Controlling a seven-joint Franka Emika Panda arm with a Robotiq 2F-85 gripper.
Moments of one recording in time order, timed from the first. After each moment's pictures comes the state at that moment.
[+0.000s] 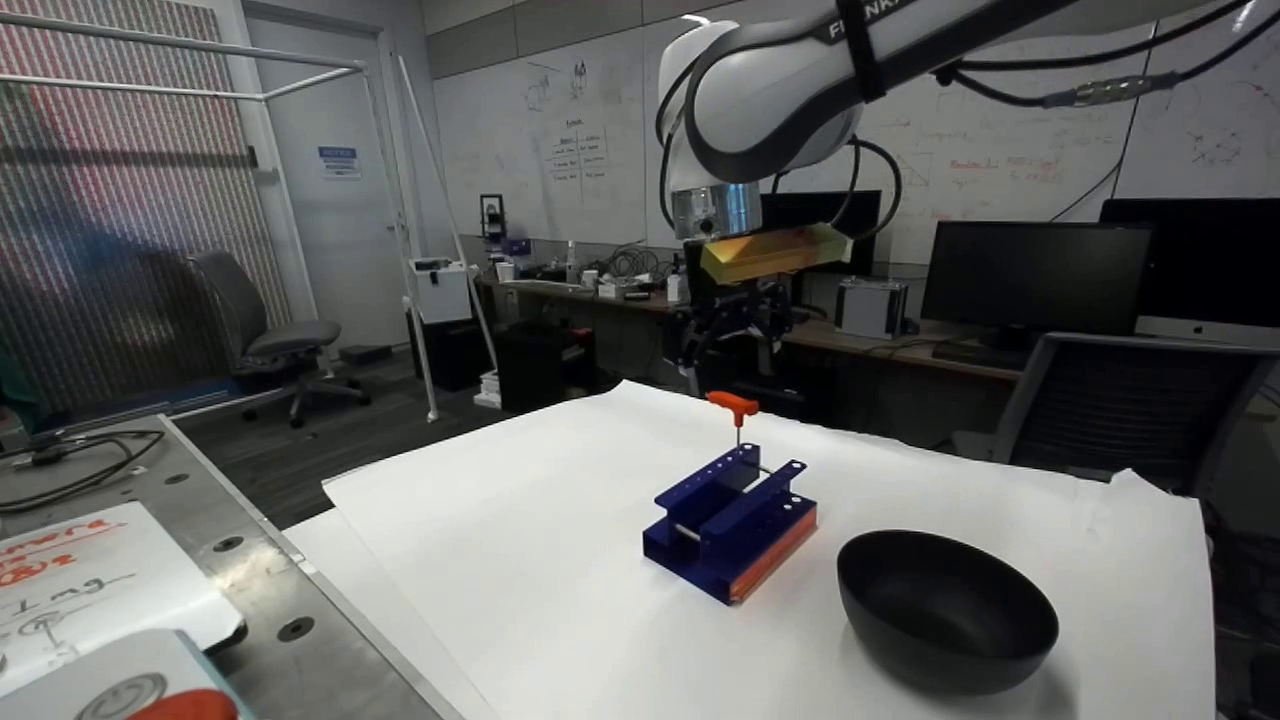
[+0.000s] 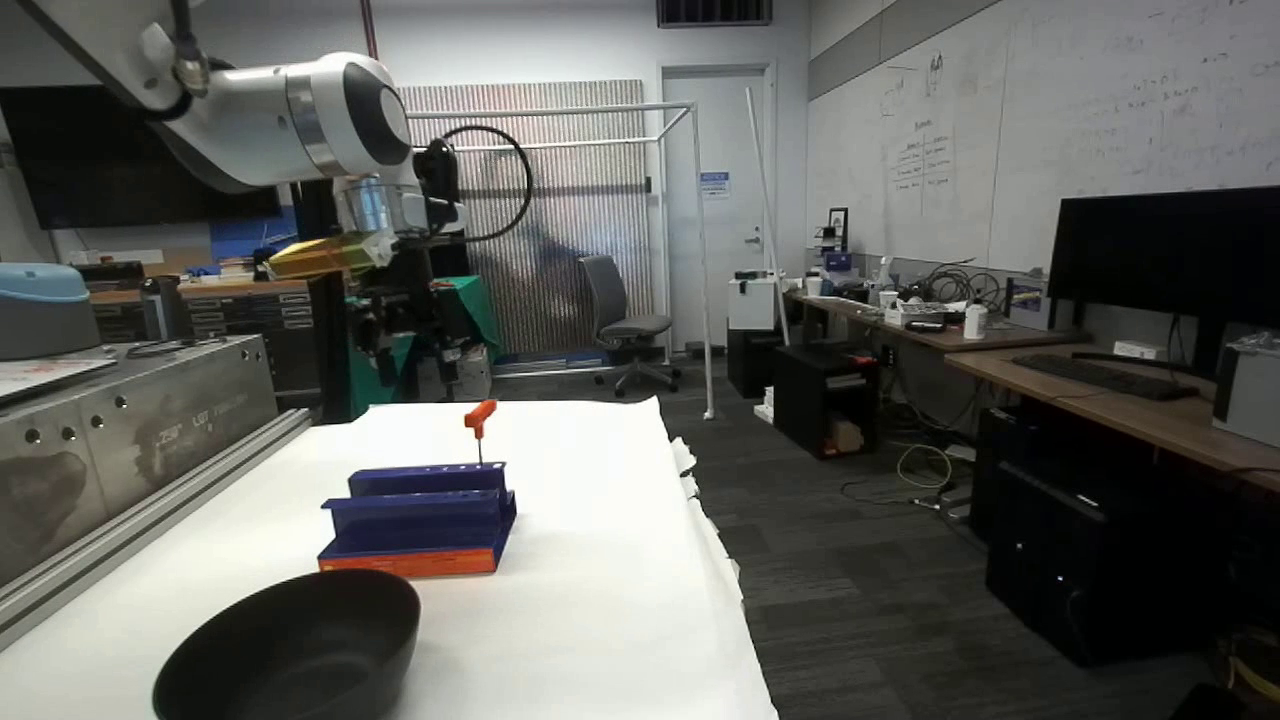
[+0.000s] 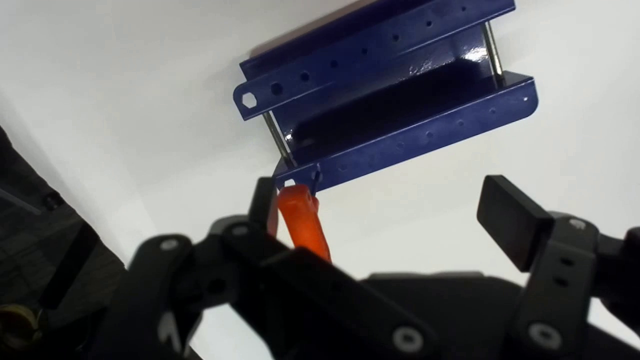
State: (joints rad) arm 0.10 0.51 0.06 -1.40 -0.15 1.83 0.52
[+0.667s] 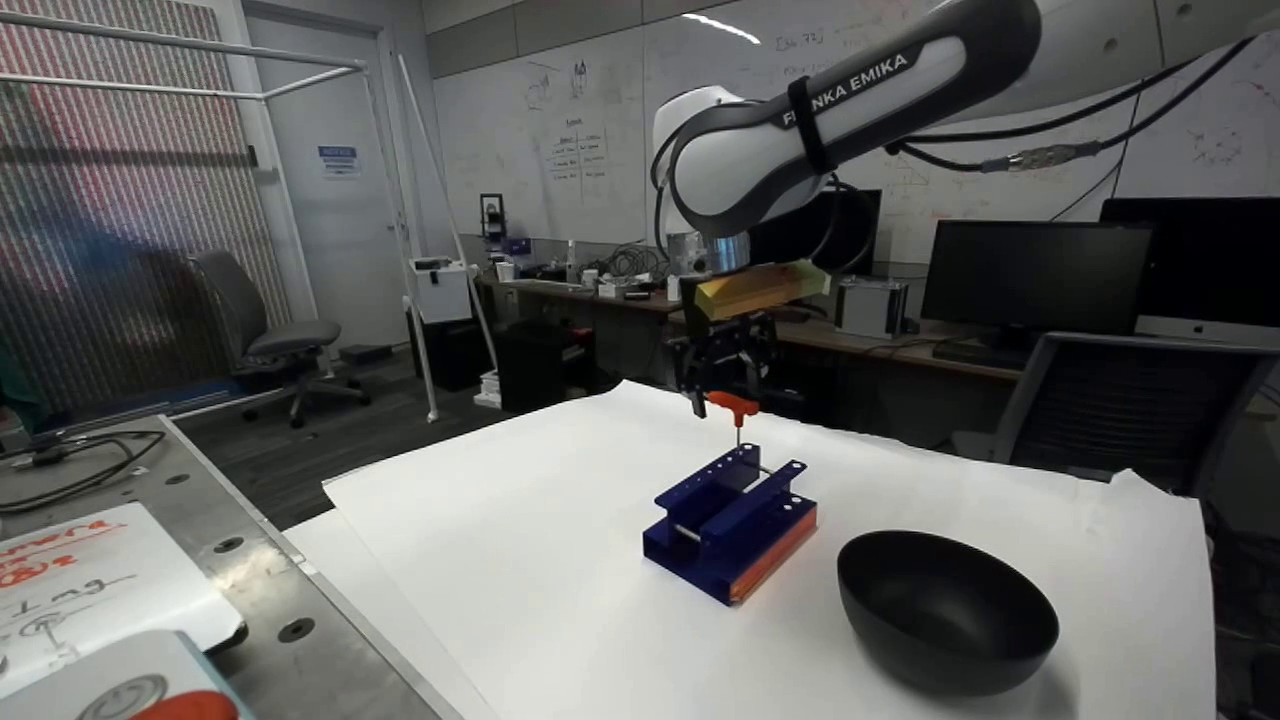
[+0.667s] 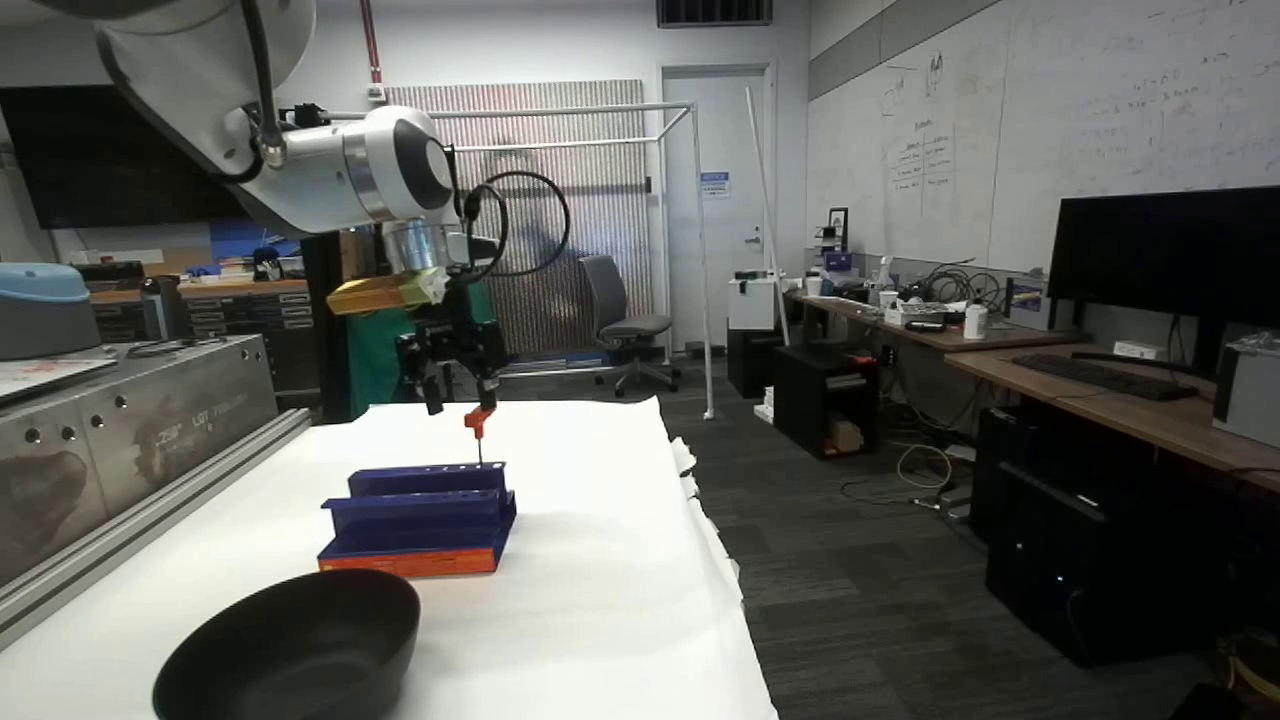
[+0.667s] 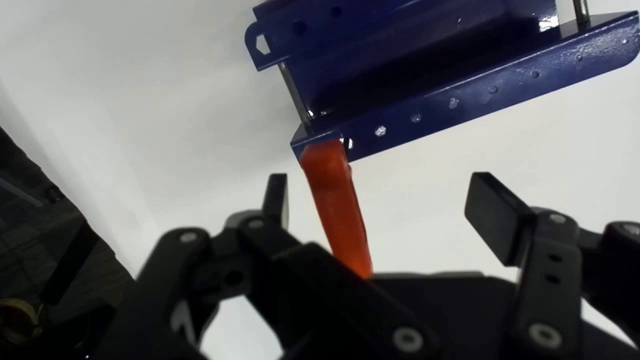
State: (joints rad) arm 0.10 0.65 0.00 -1.27 -0.14 1.83 0.46
